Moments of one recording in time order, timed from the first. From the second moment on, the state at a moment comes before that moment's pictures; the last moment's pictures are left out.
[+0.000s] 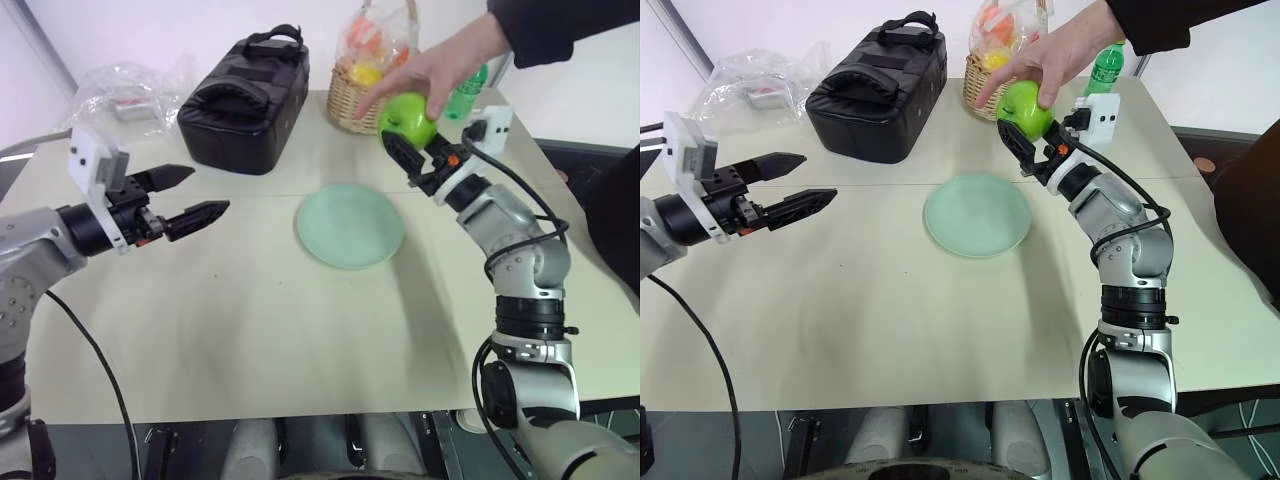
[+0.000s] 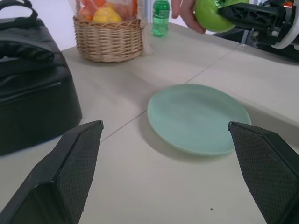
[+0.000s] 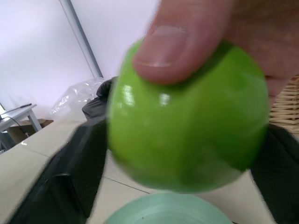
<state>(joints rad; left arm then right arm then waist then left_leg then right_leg) -0.34 0.89 0.38 -0.37 -0.84 0.82 -0.72 -0.69 -0.33 -0.20 0.05 0.60 0.55 0.41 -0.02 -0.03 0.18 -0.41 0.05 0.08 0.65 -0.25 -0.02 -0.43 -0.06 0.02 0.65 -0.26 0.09</state>
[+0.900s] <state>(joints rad) -0.19 0.89 0.37 -0.41 -0.73 0.76 -0.73 -0.60 -0.37 0.12 0.16 0.30 0.52 0.59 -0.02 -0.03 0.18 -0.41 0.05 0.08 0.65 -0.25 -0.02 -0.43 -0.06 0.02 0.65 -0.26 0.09</state>
